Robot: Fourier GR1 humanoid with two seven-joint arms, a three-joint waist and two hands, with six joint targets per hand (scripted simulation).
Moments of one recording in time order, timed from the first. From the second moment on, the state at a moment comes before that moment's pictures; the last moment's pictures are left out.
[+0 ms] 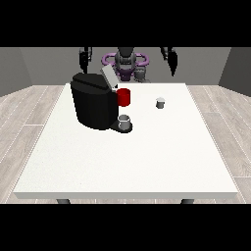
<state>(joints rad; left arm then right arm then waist) 0.01 0.12 -0.02 -1.57 0.00 -0.01 0.01 0.00 -0.08 0.02 -1.60 0.02 0.01 -0.03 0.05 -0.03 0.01</state>
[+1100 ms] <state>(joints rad) -0.11 0.27 0.01 -1.45 -0.11 -0.14 -0.03 -0.02 -0.03 -0.04 -1.52 -0.06 0.01 -0.16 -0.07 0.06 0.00</state>
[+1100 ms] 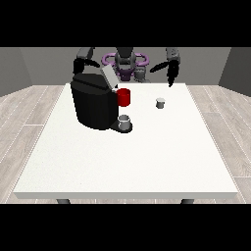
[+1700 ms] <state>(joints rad) -0.30 0.41 0.04 -1.14 -0.33 -0.08 -0.14 -0.12 -0.02 0.00 -1.51 -0.03 -0.01 -0.16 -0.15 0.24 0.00</state>
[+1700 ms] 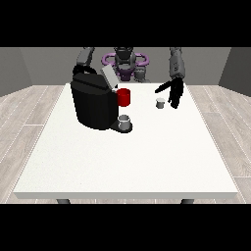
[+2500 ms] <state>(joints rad) -0.49 0.47 0.02 -0.82 -0.49 -0.10 -0.19 -0.22 -0.04 -0.05 -1.42 -0.02 -0.03 -0.19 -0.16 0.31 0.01</state>
